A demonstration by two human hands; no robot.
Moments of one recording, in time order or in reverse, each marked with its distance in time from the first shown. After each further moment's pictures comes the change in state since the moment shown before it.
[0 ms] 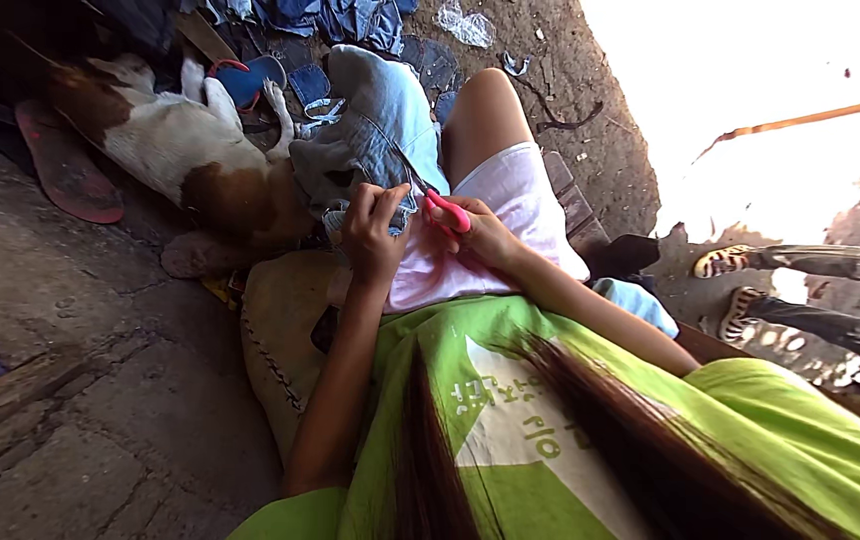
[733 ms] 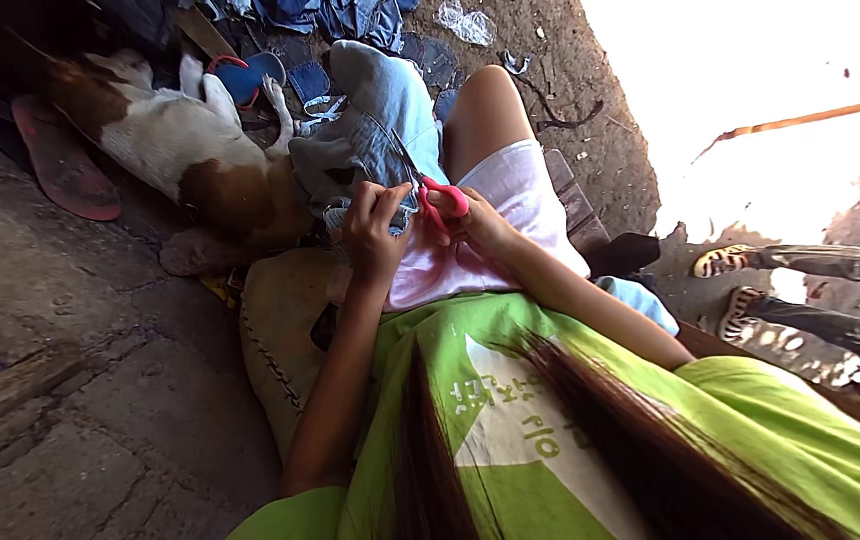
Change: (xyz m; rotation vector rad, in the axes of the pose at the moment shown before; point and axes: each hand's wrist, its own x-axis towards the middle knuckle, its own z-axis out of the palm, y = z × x) left_hand -0.001 0.001 -0.001 -0.025 0.000 0.015; right_hand 0.008 -0.015 0.011 -0.053 0.066 0.129
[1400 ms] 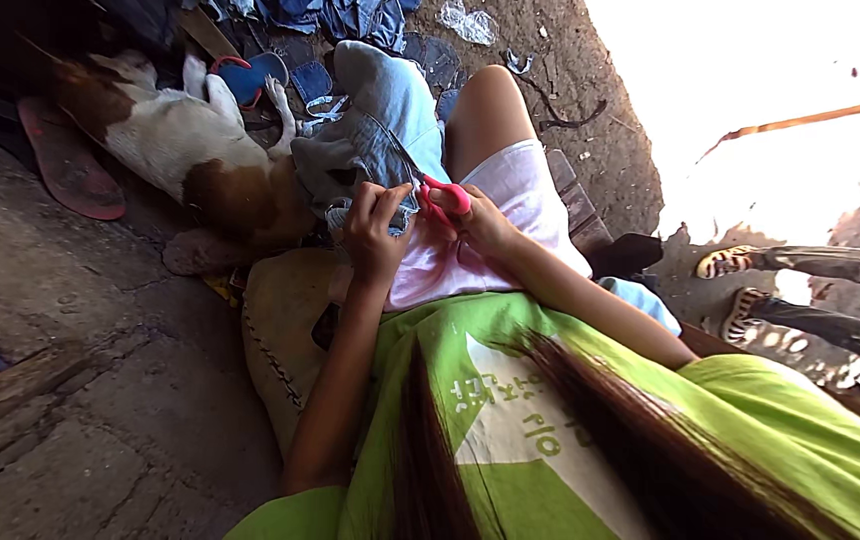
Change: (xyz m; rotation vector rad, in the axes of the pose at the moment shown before) left_hand 0.000 -0.001 0.000 -0.022 0.014 0.005; right_hand 0.005 0.005 -0.002 0.059 -0.008 -0.051
